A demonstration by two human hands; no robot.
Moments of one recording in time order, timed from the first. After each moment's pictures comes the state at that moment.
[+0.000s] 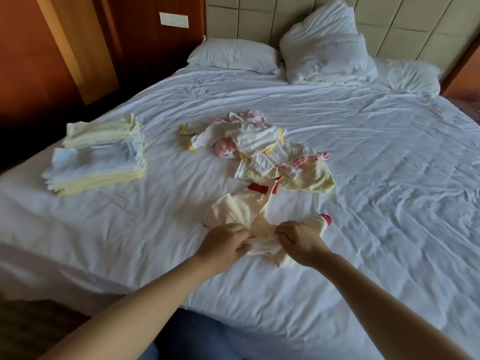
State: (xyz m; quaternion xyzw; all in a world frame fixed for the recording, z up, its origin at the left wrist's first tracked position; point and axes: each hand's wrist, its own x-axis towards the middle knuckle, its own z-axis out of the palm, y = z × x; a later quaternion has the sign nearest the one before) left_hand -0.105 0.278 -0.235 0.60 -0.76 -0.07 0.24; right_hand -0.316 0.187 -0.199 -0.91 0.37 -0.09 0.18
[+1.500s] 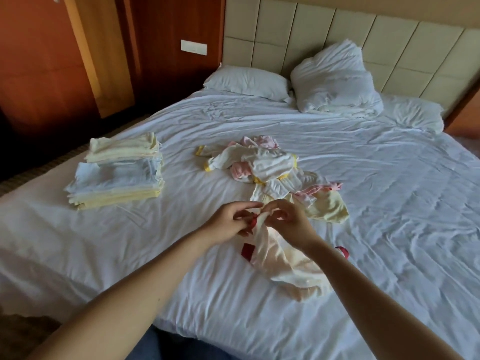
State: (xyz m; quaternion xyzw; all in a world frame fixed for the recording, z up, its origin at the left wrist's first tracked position) left_hand -0.050 0.253 -0.139 0.55 -0.53 -0.44 0.47; right_hand -0.220 0.175 -0.134 -0.77 0.35 -0.31 0.43
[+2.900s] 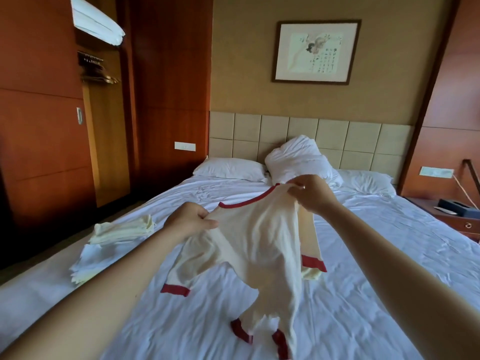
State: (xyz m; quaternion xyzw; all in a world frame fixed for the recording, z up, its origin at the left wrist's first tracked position) left_hand -0.020 0.292 0.025 0.74 -0.54 -0.14 0.37; right_hand -0.293 0.186 0.095 -0.80 0.46 -0.36 0.10
